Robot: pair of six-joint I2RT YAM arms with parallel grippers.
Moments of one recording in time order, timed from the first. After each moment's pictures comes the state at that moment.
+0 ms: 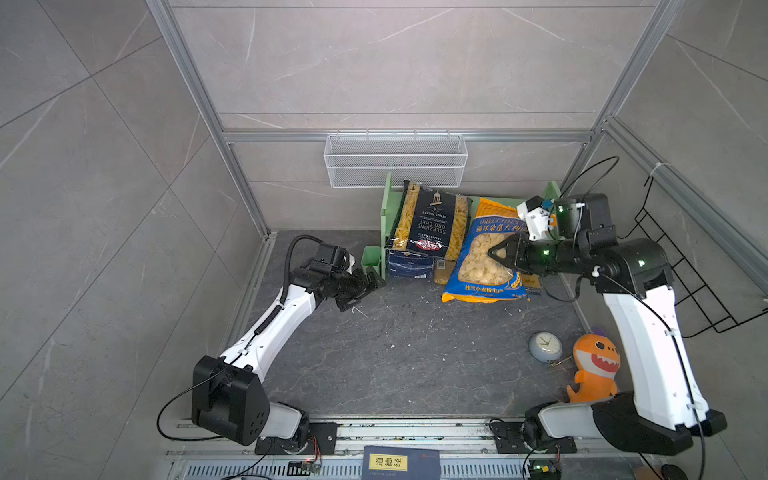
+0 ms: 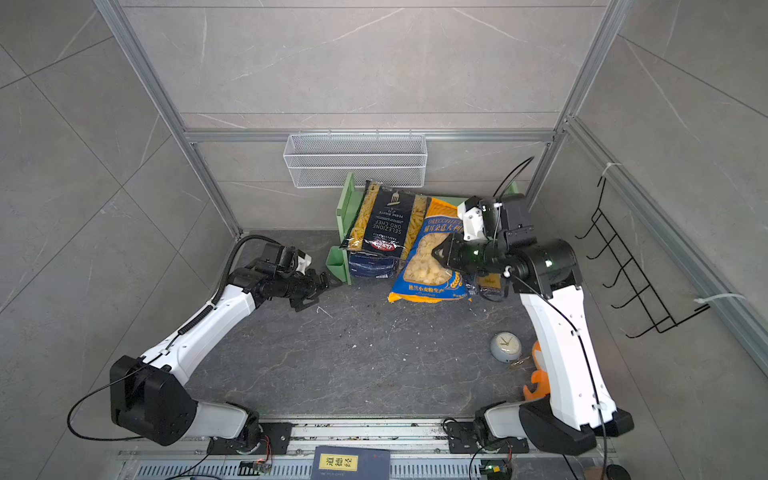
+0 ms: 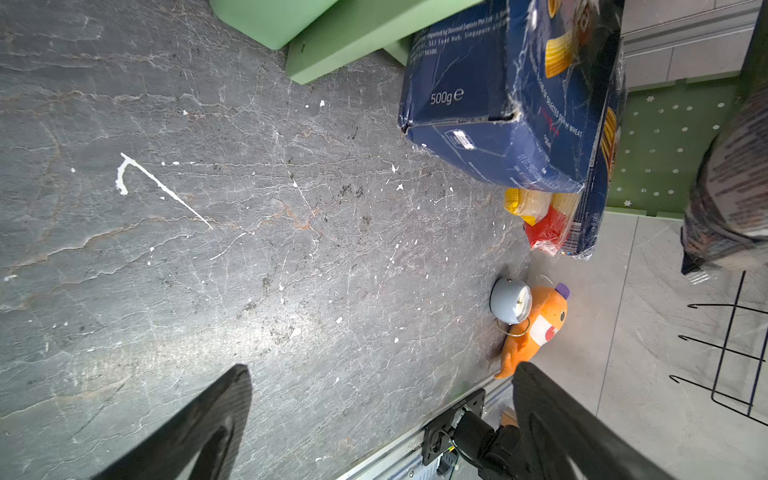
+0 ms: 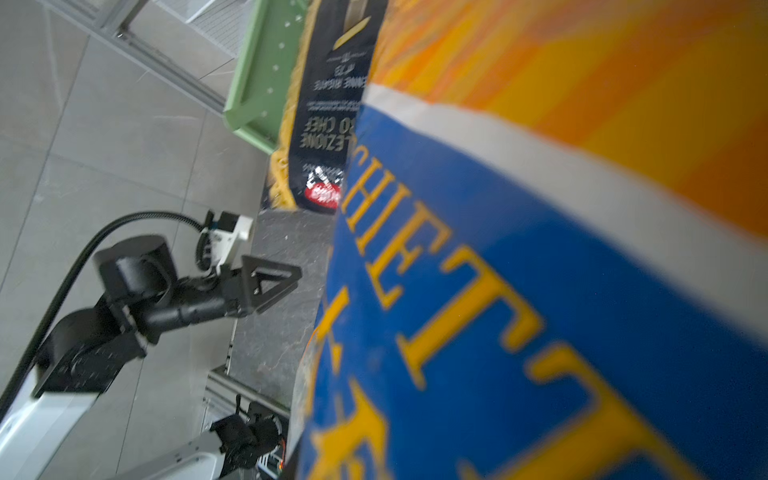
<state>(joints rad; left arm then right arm) -0.36 1.41 1.22 -0.72 0.46 -0.73 0.27 1.43 2.05 -1.35 -0.29 0.47</state>
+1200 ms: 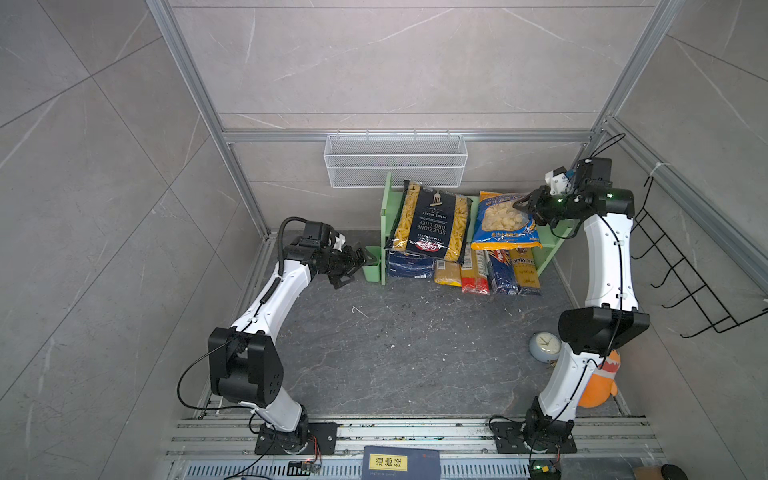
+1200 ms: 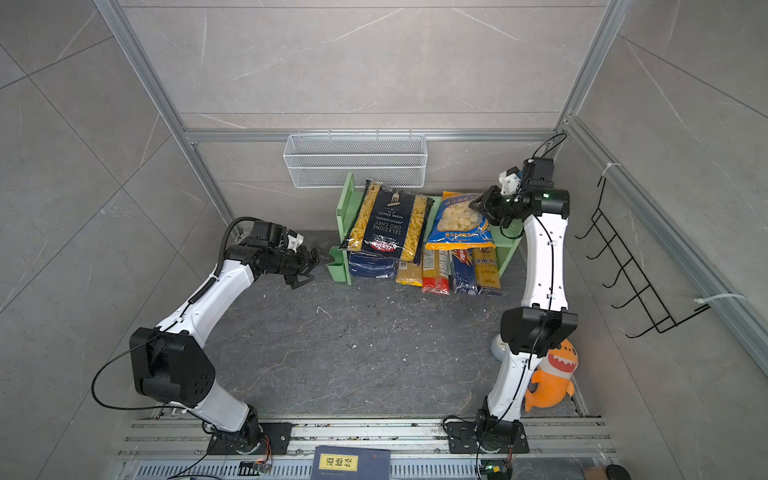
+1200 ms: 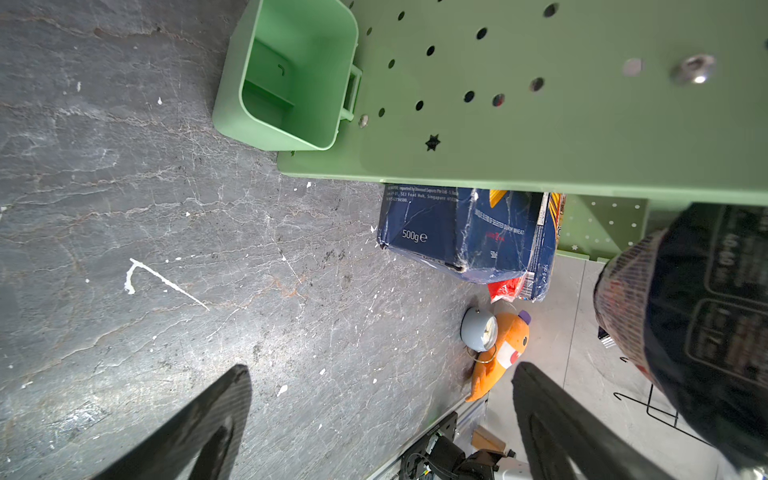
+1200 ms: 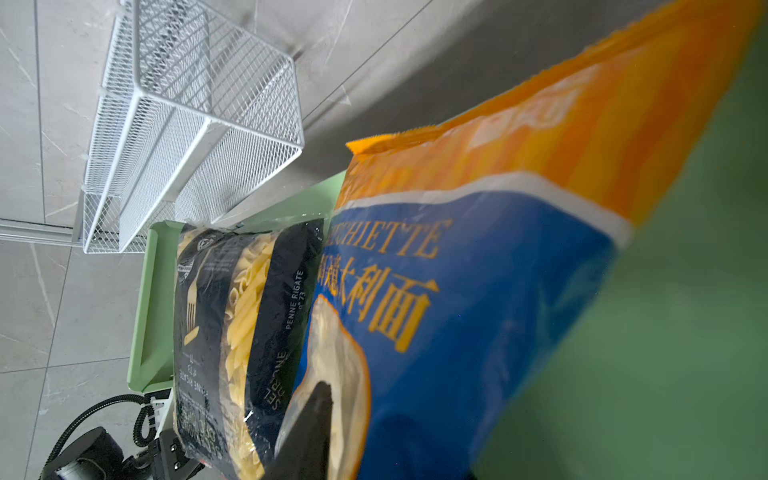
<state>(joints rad) -0.21 1.61 1.44 -0.74 0.59 -0.66 -0.19 2.03 2.50 -1.24 -0.59 0.42</state>
